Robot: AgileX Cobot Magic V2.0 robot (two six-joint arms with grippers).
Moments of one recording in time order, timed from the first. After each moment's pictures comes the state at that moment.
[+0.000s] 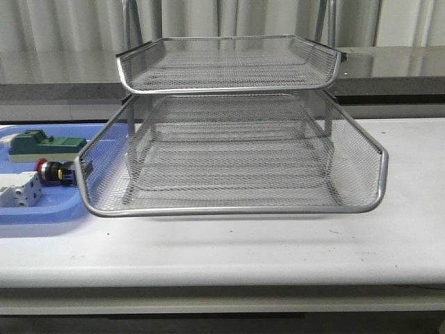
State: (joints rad) left arm -0.01 0.00 0.00 0.02 0.04 -0.07; right arm 0.21 0.45 -0.66 -0.18 0.97 0.25
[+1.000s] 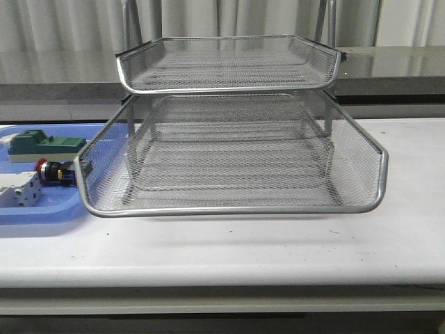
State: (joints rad) left arm -0.01 0.71 -0.65 -0.14 0.44 -0.07; right arm 0.21 0.45 -0.66 -0.18 0.97 0.25
